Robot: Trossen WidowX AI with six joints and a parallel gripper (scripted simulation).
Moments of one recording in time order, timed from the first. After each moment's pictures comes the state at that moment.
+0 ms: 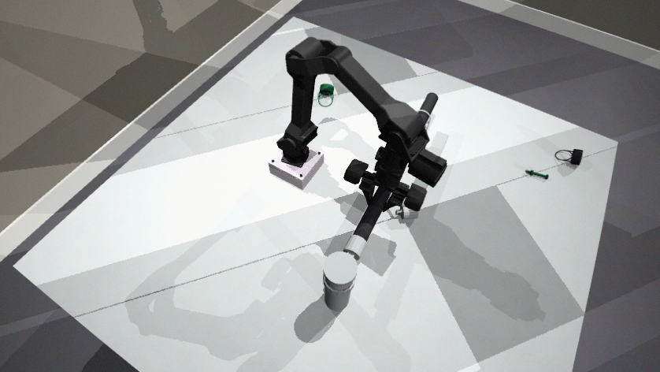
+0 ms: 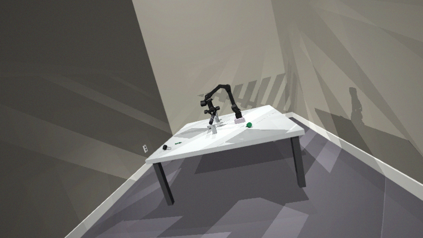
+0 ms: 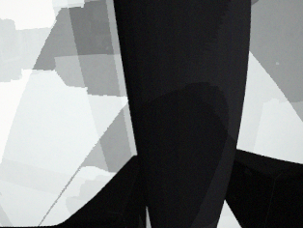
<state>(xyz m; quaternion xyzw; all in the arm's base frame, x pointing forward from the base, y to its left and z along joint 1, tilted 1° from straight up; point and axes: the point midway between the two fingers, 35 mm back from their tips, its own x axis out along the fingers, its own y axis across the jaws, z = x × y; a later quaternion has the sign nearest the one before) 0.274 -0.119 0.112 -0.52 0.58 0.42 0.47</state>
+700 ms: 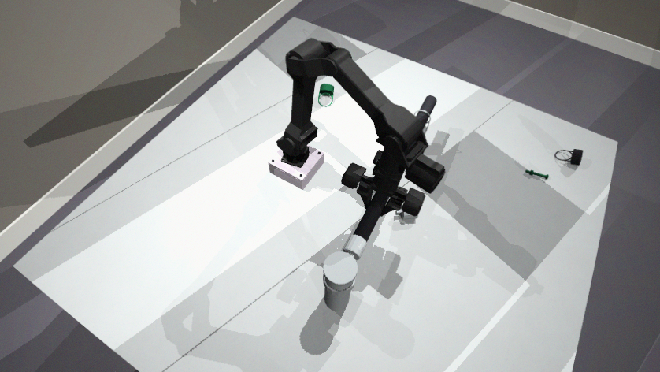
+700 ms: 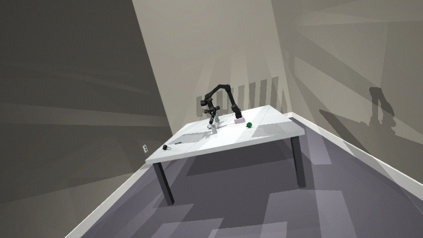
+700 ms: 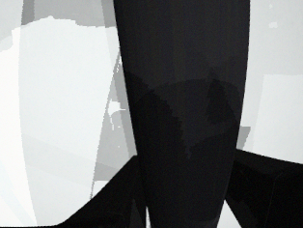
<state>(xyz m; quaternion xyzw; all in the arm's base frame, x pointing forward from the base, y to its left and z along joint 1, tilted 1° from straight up) 0.272 -0.133 0.113 -0.52 0.58 0.42 0.47</state>
